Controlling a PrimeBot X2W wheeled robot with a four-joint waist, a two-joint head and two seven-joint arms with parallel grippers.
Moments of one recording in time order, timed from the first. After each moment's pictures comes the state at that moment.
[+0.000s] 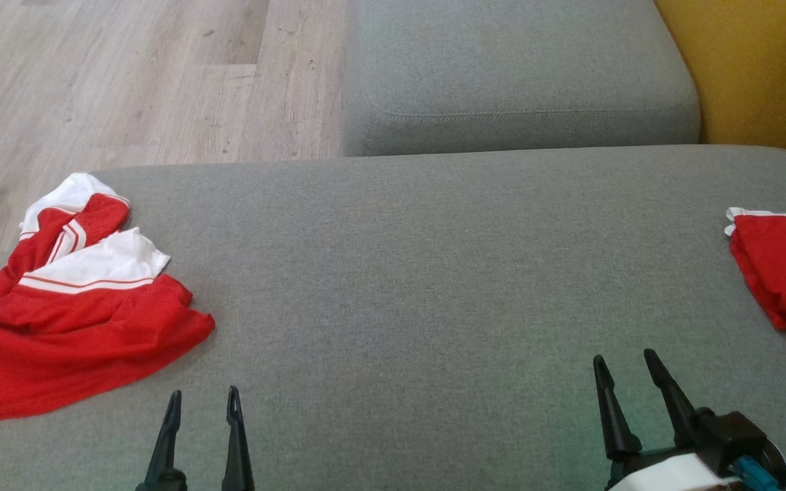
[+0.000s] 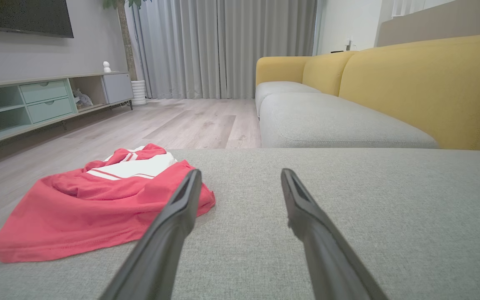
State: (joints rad) left arm 0.21 0.05 -0.16 0.13 -0.10 0.13 -0.26; right arm 0.15 -0.05 0.08 0.23 0.11 0.13 -0.25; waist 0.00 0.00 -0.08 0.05
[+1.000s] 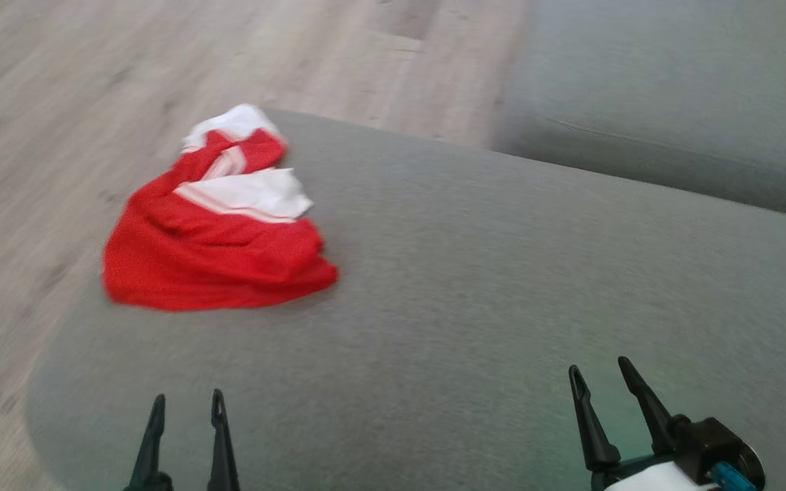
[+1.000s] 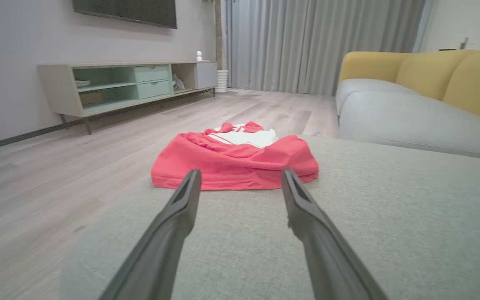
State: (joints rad) left arm 0.22 0.05 -0.12 0.13 -0.09 0.12 -0.26; right arm 0.16 -0.04 0.14 0.23 0.11 0.13 -0.25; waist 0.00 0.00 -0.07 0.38
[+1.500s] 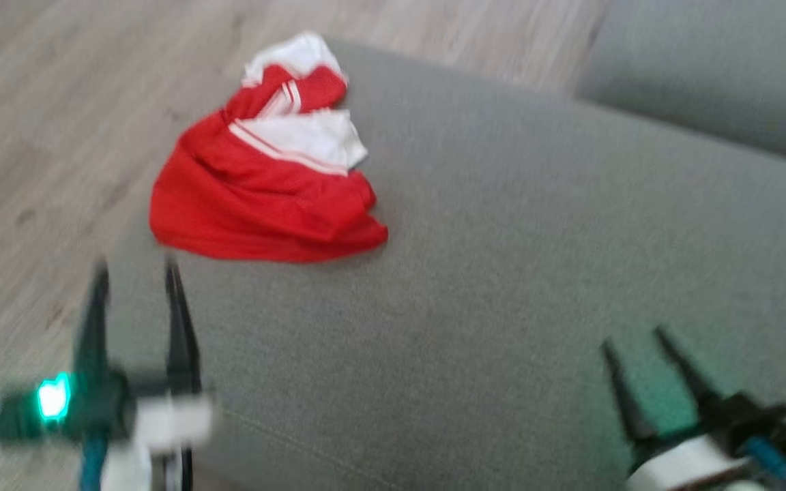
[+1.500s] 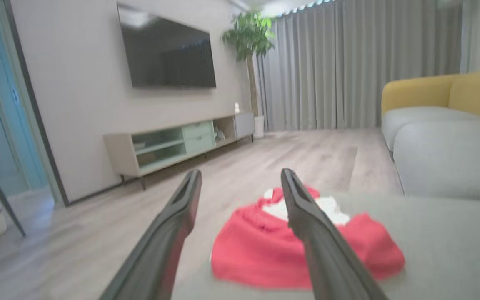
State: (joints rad) left arm 0.05 0.09 -0.06 0.03 -0.03 0.12 -0.26; right arm 0.13 -0.12 0.13 0.22 0.04 0.13 -0.25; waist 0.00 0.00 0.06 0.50
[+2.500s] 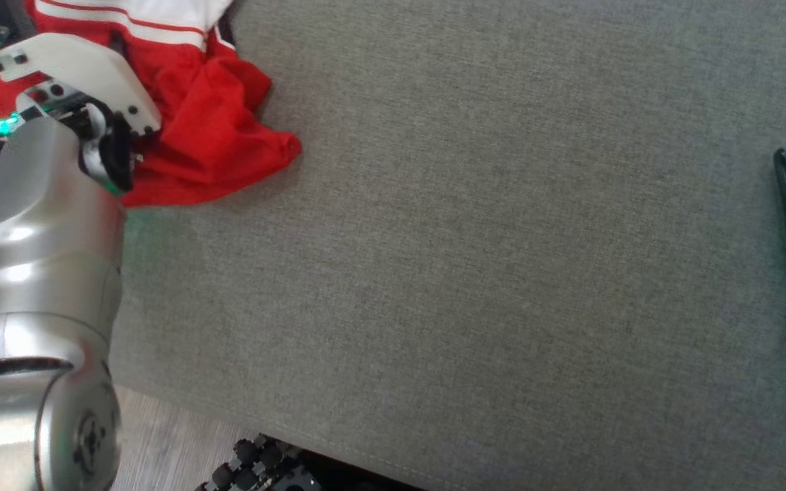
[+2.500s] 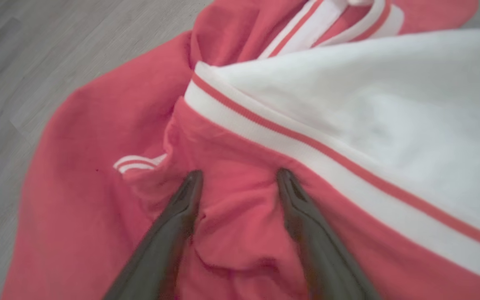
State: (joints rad) left arm -1.13 0.12 0.07 1.17 -0.26 0.01 0.25; right arm -0.06 -0.53 -0.02 -0.15 0.06 0.13 -0.26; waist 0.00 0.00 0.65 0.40
